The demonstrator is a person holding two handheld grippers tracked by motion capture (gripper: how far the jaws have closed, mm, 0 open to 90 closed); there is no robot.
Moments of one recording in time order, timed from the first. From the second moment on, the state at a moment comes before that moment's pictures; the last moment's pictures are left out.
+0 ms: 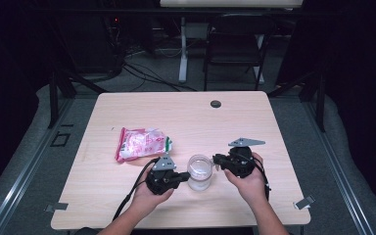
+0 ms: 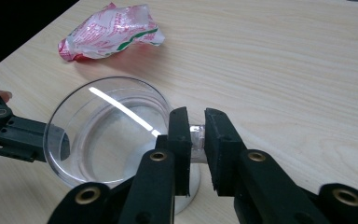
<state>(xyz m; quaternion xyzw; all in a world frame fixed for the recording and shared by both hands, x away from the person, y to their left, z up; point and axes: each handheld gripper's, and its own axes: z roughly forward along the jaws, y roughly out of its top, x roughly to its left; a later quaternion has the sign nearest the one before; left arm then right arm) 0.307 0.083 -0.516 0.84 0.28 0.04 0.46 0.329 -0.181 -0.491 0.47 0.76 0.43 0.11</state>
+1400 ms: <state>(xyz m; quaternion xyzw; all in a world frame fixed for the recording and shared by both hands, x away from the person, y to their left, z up) 0.319 0.077 -0.490 0.81 0.29 0.06 0.50 0.283 -0.160 -0.474 0.36 0.81 0.43 0.17</state>
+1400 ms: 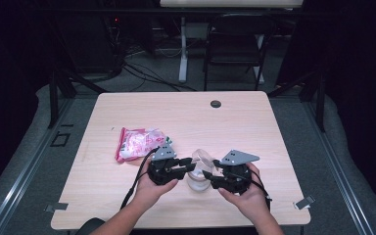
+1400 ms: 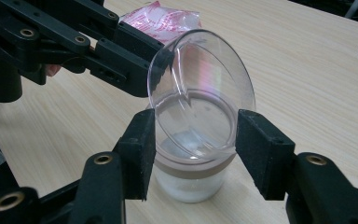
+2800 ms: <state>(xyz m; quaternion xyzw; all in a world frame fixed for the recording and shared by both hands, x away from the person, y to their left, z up) 0.329 0.070 -0.523 0.82 0.31 0.09 0.47 0.297 -0.191 -0.483 0.42 0.77 0.44 0.17</state>
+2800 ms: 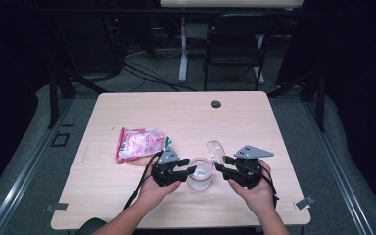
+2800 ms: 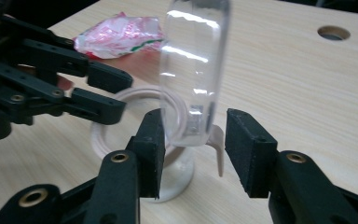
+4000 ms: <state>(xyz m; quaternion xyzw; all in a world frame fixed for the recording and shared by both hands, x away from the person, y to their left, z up) 0.323 0.096 -0.517 0.80 0.34 0.12 0.49 0.342 -0.198 -0.496 0.45 0.75 0.48 0.12</state>
